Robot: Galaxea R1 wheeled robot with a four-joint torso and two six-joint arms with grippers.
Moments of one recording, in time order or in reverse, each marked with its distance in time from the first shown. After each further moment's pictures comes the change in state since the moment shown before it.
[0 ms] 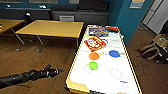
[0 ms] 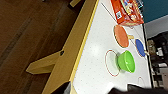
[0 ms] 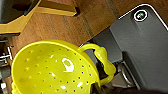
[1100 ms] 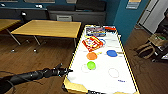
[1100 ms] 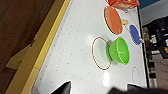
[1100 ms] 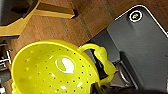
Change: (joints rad) left arm 0.000 0.191 -0.122 0.002 0.045 0.000; right arm -0.002 0.000 0.000 0.000 0.001 -0.001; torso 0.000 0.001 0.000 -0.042
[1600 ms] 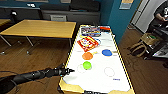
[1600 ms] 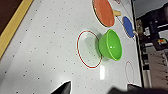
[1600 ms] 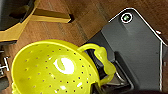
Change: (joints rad) left arm -0.001 0.036 -0.020 0.000 0.004 0.000; right arm -0.004 -0.003 0.000 -0.001 -0.004 0.000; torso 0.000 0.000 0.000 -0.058
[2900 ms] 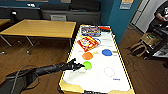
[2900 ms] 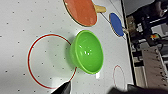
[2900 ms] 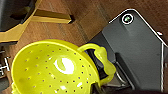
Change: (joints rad) left arm -0.070 0.280 -0.215 0.006 0.032 0.000; right arm 0.007 0.001 0.000 0.000 0.001 0.000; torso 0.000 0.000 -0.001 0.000
